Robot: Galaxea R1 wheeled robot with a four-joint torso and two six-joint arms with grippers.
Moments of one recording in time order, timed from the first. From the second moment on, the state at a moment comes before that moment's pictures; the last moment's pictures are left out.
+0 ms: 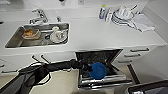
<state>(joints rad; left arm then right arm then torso) 0.22 2.82 -1.77 0.14 0.53 -0.47 -1.55 2.83 -2.63 -0.88 0.35 0.73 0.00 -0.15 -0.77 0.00</state>
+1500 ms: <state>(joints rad) 0.19 2.94 -1.97 0.23 0.45 -0.50 -1.55 2.79 -2.64 -0.88 0.46 0.74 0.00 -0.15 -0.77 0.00</state>
